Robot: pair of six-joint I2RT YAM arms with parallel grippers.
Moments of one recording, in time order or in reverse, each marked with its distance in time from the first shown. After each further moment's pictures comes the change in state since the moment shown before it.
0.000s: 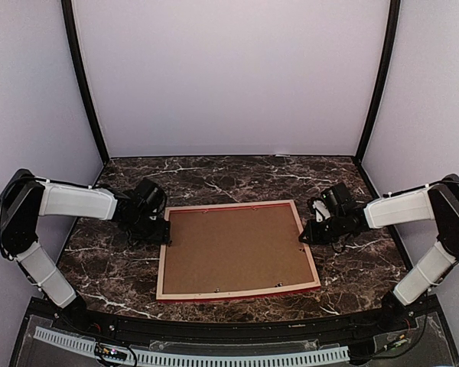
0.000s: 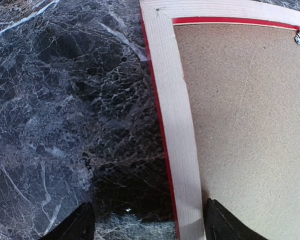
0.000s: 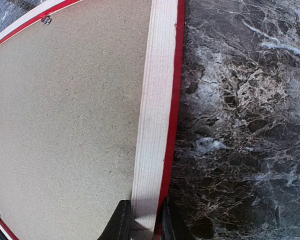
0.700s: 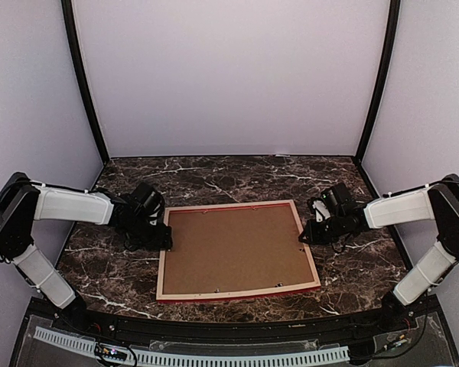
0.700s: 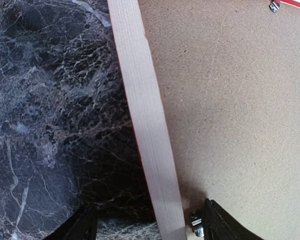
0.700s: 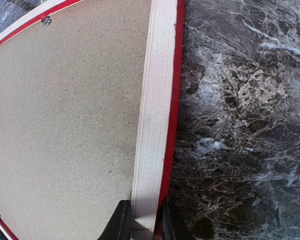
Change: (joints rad) left arm -0.011 -0.040 -0.055 0.020 0.130 0.000; right arm 0.000 0.000 0.000 0.001 0.000 0.000
